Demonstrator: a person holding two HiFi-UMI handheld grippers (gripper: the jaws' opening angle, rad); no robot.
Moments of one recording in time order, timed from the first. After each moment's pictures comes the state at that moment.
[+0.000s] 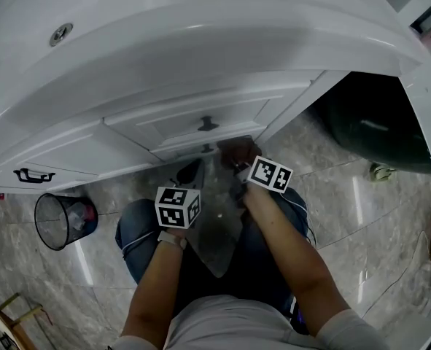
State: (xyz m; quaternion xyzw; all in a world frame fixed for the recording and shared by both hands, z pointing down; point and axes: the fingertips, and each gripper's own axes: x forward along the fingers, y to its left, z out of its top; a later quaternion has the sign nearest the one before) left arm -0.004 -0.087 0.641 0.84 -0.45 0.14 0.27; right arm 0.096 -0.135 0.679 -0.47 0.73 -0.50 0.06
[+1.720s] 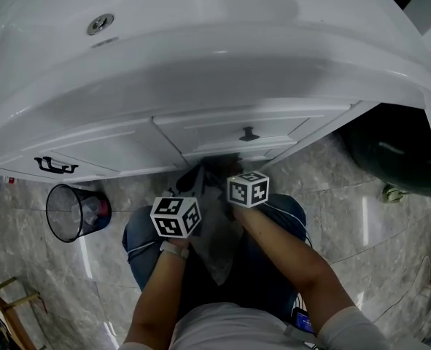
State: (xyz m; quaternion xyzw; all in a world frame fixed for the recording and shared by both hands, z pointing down) left arm -0.082 -0.088 0.620 0.80 -0.52 0.07 0.30; right arm -0.066 -0.109 0.691 -0.31 0.86 -0.40 -0.06
